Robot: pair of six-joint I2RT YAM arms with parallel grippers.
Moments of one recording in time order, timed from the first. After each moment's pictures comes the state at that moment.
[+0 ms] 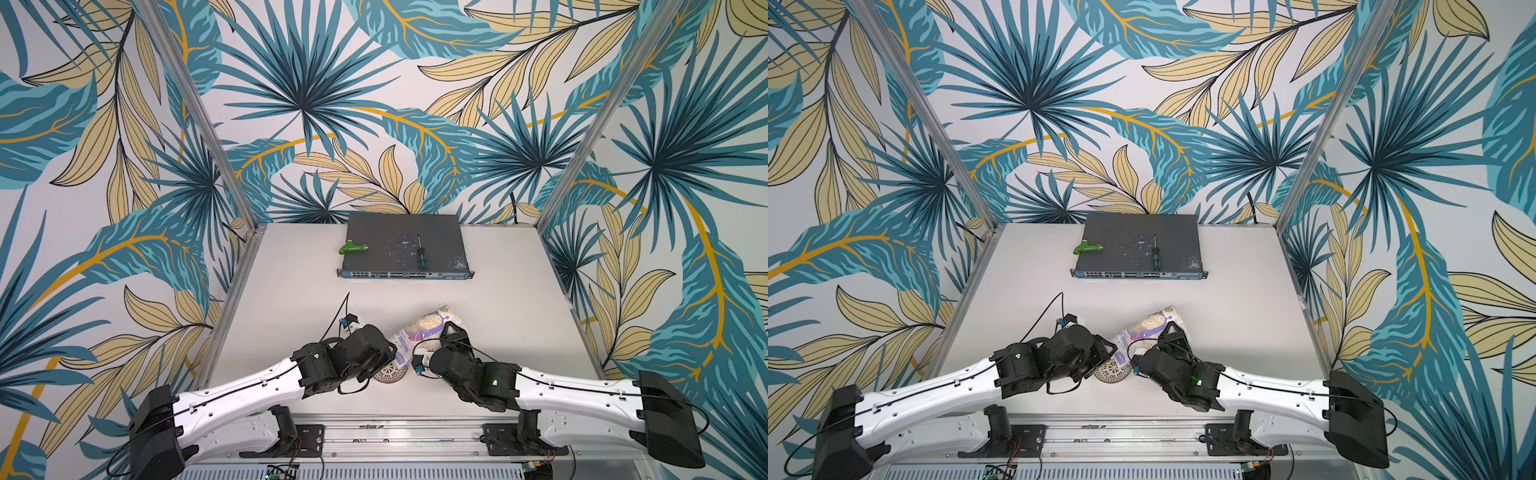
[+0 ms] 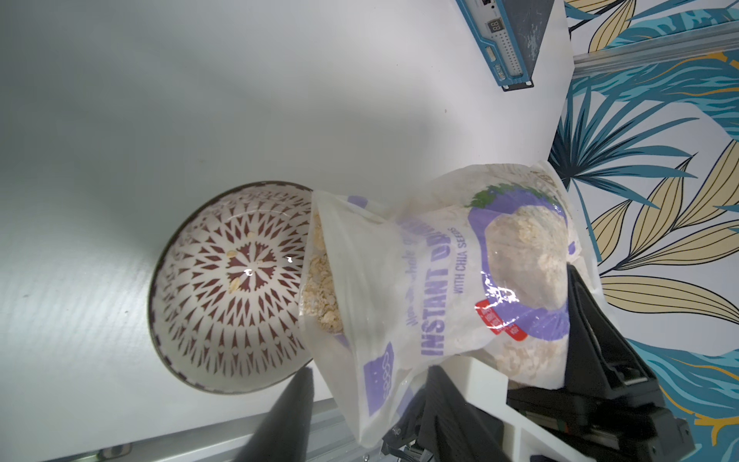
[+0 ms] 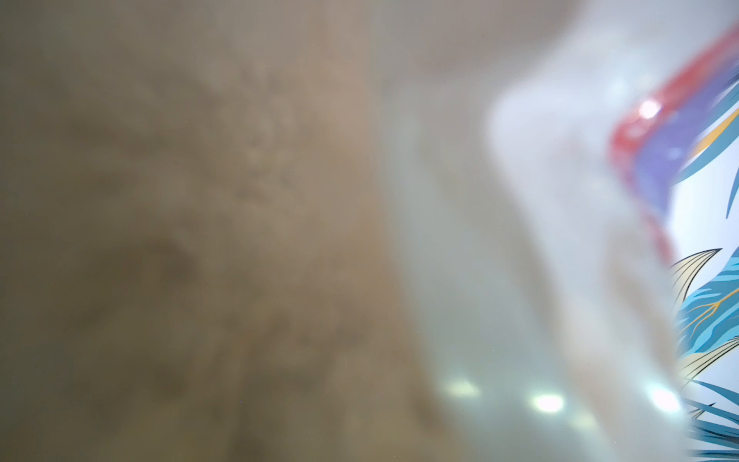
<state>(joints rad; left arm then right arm) -1.05 1.06 0.74 -0.48 -0.12 -1.54 1.32 1.12 0.57 -0.28 1.03 -1.14</state>
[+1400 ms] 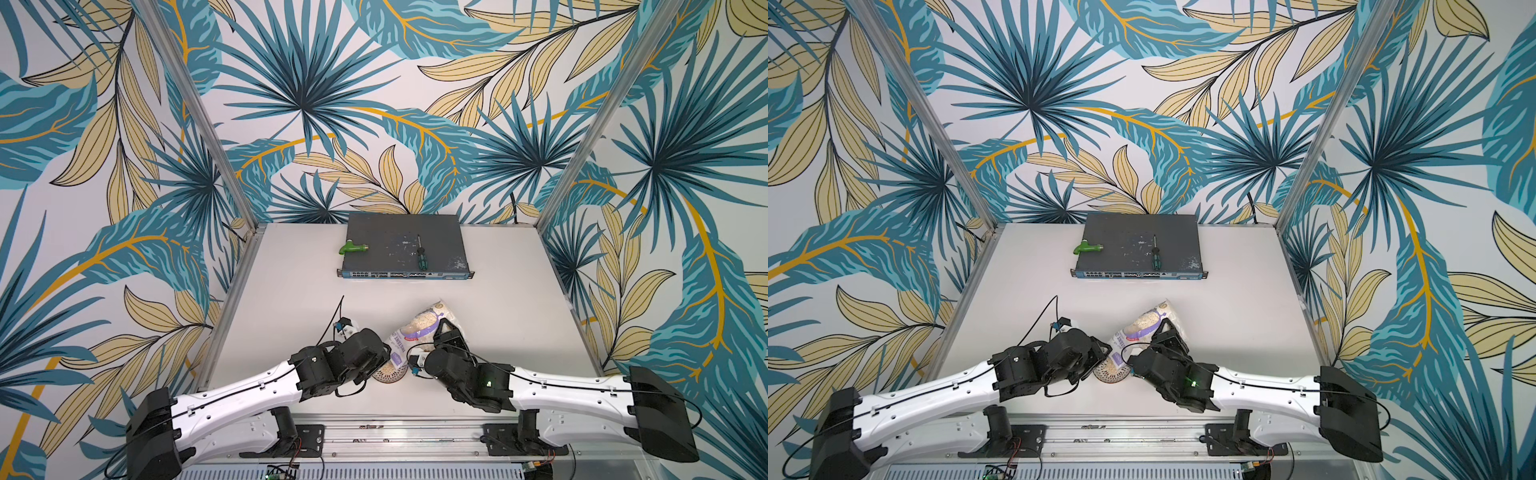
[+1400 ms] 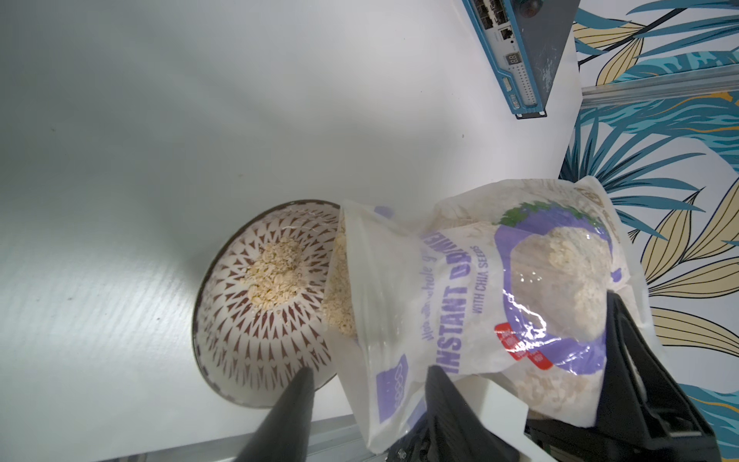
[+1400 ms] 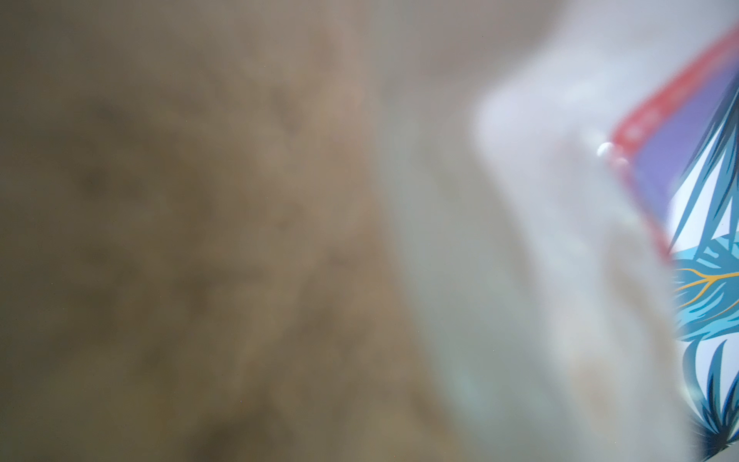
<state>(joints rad) -1.05 1.03 0.70 -0.49 -0.17 -1.59 1.35 1.16 0.58 -0.17 1.10 -1.32</state>
